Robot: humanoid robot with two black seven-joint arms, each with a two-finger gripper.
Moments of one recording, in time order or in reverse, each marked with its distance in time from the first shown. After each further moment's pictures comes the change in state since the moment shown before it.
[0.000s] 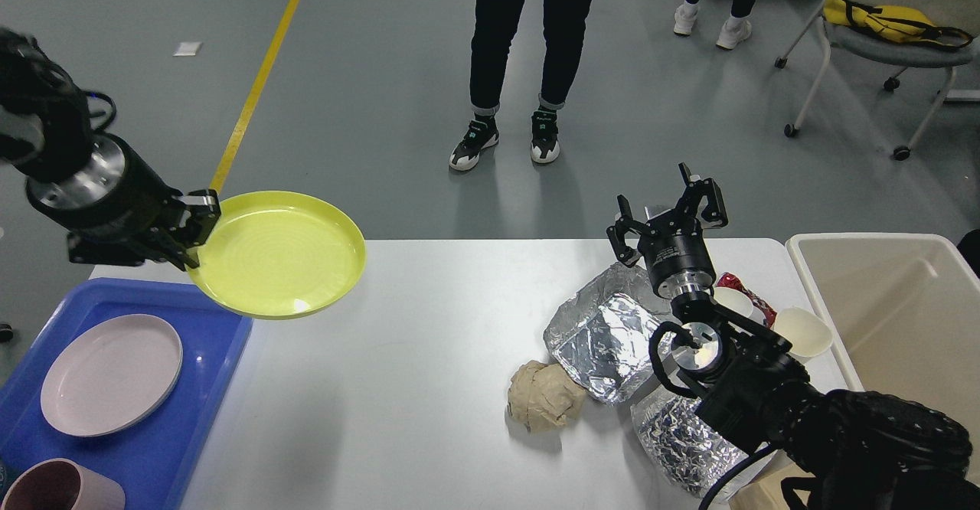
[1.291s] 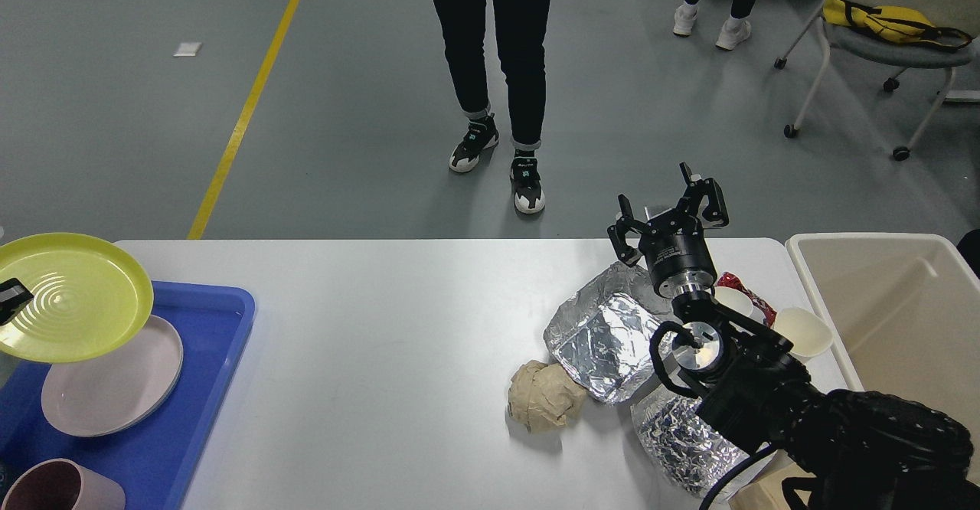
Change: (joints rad) left arm 0.548 0.223 0.089 0.081 0.061 0.836 -0.131; right arm 0.000 -0.002 0.001 0.000 -0.001 0.000 0.000
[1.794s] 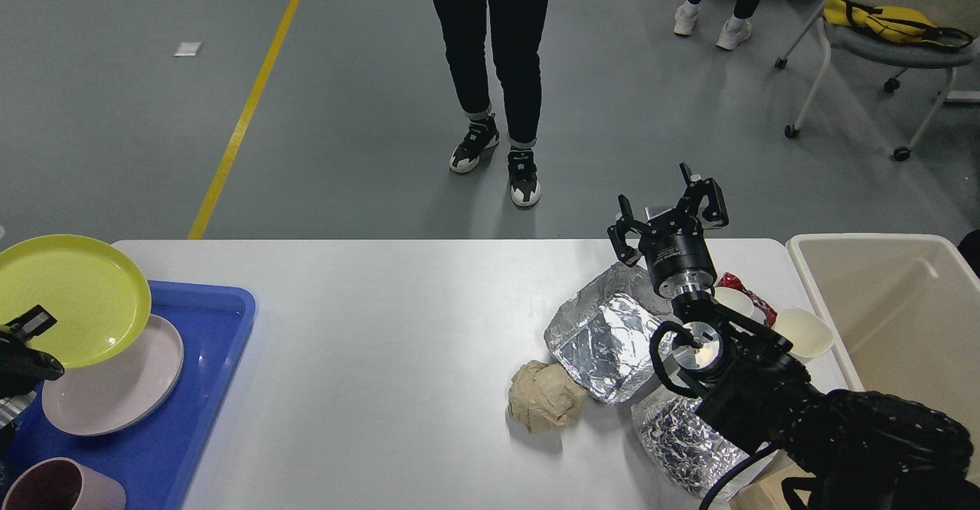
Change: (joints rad) left arm 0.272 -0.042 -0.176 0.056 0.017 0.349 -0.037; right arm 0.000 0.000 0.000 0.000 0.001 -0.001 0.000
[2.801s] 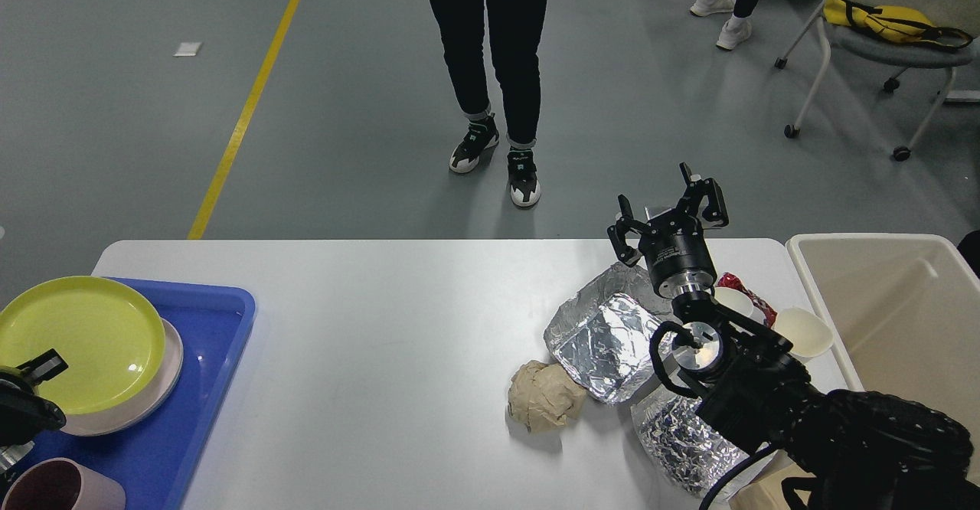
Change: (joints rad) left arm 0.014 -0.004 0.050 -0.115 0.067 0.029 0.002; right arm 0.000 0.000 0.000 0.000 0.000 0.000 0.000
